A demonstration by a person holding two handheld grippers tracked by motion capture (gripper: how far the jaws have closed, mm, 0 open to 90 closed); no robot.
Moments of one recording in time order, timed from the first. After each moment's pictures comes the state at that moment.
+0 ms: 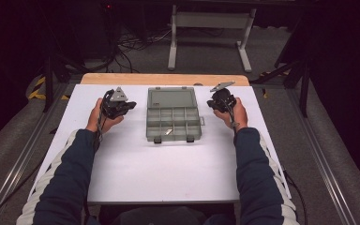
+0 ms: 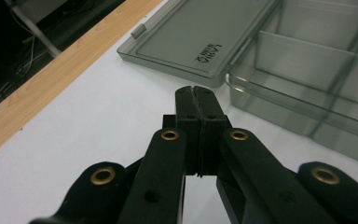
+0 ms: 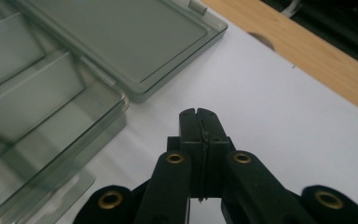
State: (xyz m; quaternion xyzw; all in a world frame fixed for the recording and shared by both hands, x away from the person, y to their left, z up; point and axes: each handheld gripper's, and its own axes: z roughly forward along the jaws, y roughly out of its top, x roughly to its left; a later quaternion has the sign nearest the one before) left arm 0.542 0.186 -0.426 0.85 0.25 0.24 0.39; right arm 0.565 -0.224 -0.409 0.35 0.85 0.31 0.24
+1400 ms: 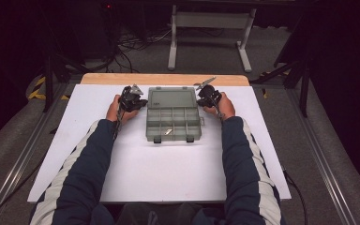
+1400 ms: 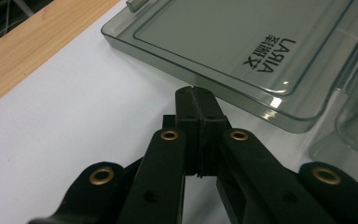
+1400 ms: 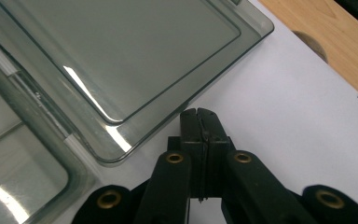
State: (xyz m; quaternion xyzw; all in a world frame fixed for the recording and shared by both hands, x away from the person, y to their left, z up) left arm 0.607 0.149 -0.468 0.87 0.29 0.19 0.36; right arm 0.620 -0.191 -0.441 0.31 0.89 0.26 0.21
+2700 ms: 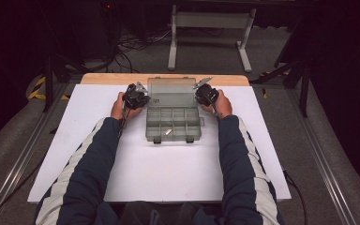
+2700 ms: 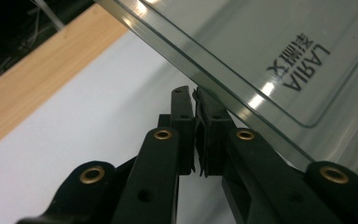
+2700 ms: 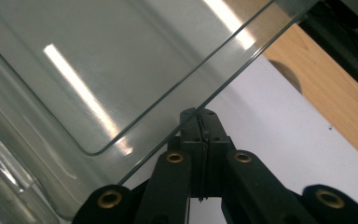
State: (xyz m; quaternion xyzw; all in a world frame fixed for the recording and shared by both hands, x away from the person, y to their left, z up) left arm 0.613 0.133 -0.463 0.85 0.30 0.24 0.36; right arm 0.626 -0.181 -0.442 0.30 0.88 0.26 0.26
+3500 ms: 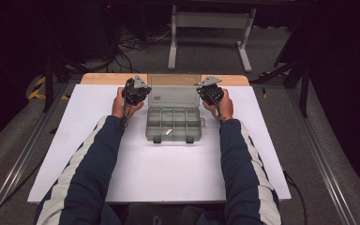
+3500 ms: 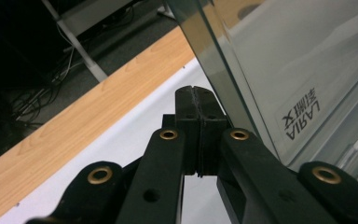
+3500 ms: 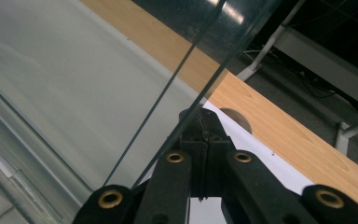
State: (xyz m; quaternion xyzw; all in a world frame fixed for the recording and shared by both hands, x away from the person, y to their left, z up) left arm 0.599 0.128 -0.433 0.81 0.30 0.29 0.40; right arm 0.601 -0.189 -0.422 0.31 0.81 0.36 0.34
